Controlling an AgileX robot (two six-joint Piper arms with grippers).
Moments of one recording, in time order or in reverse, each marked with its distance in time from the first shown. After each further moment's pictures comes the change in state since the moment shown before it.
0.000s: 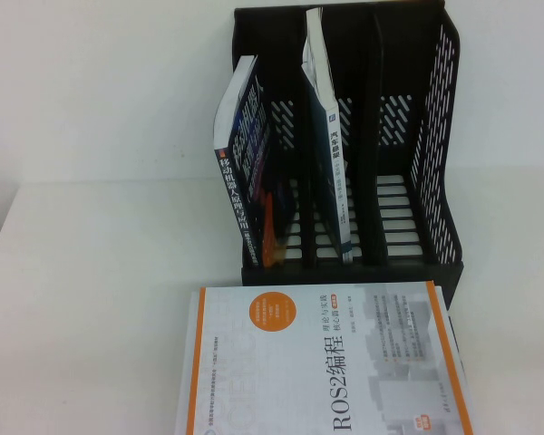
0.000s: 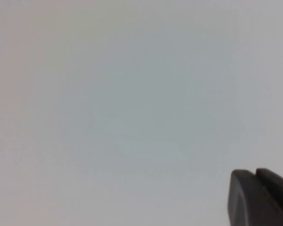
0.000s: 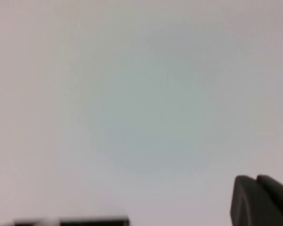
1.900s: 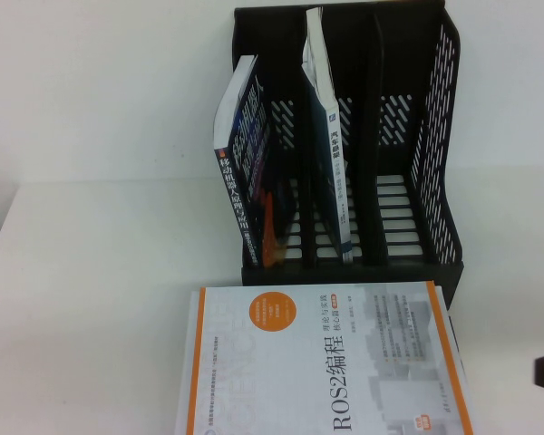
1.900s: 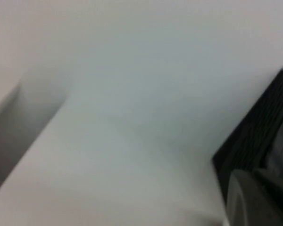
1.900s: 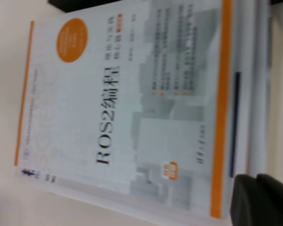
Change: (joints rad) right arm 0.000 1.020 -0.569 0.927 1.291 -0.595; left arm 0.000 0.118 -0.304 -0.072 0.865 -0.389
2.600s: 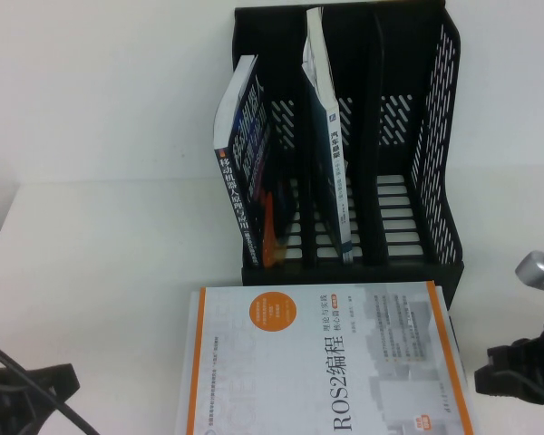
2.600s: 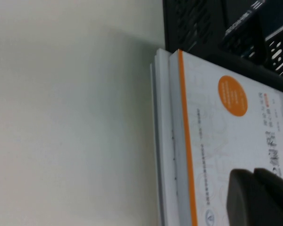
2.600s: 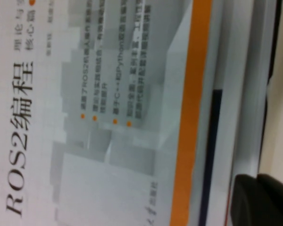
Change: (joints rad) right arm 0.120 0.468 -0.023 0.221 -0.229 -0.320; left arm 0.000 0.548 -0.155 -0.670 0.333 0.621
